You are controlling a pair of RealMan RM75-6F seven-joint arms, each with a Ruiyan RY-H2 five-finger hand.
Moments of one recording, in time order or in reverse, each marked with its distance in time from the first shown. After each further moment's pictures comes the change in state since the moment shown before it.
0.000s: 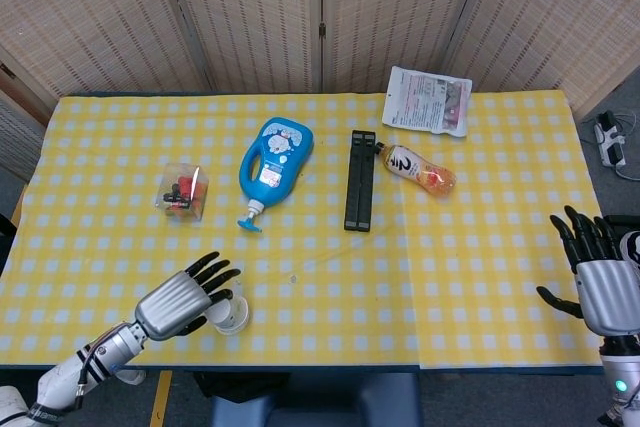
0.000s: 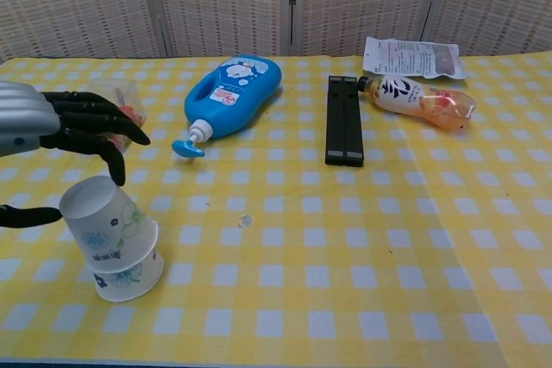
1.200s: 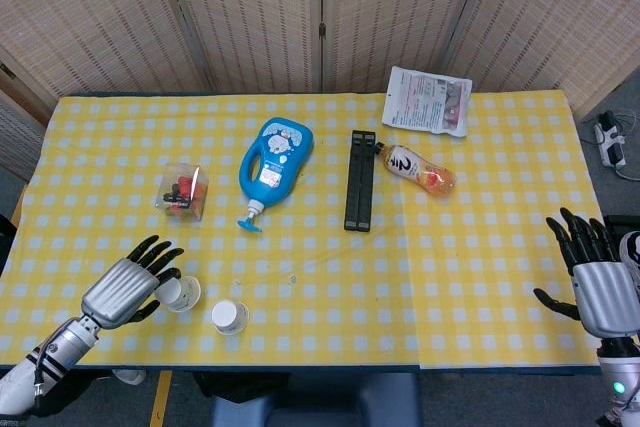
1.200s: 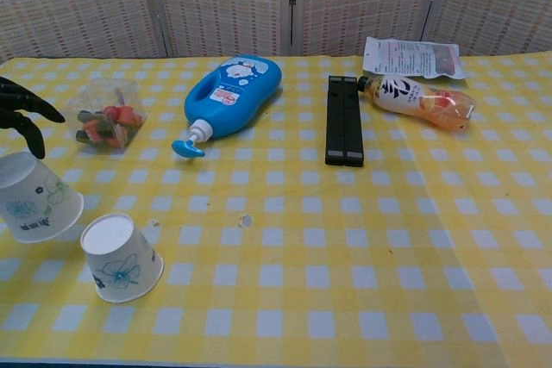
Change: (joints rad) left arm 0.111 0.066 0.003 0.070 -0.099 0.054 -0.018; right arm 0.001 -0.005 -0.008 0.003 -0.013 -0.001 0.005
